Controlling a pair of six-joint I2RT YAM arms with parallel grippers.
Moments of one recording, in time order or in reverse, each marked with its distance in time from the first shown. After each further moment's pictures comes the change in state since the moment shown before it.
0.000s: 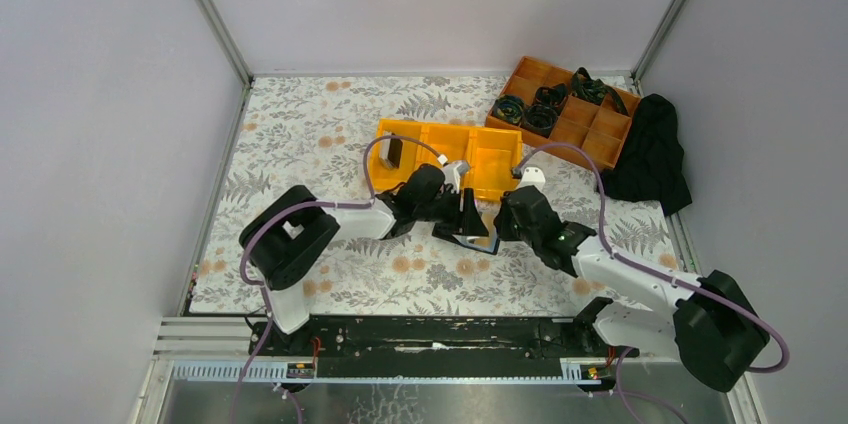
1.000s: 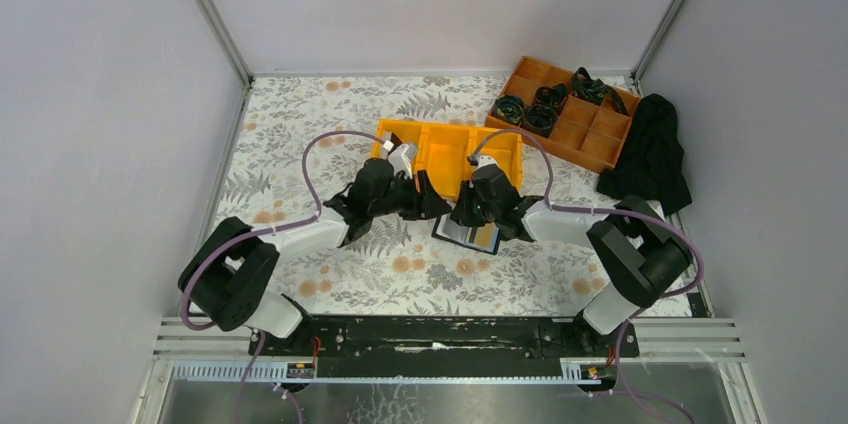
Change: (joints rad) left arm 0.167 -0.327 -0.214 0.000 -0.080 0.015; right arm -0.002 0.497 0.217 0.248 -0.271 0.037
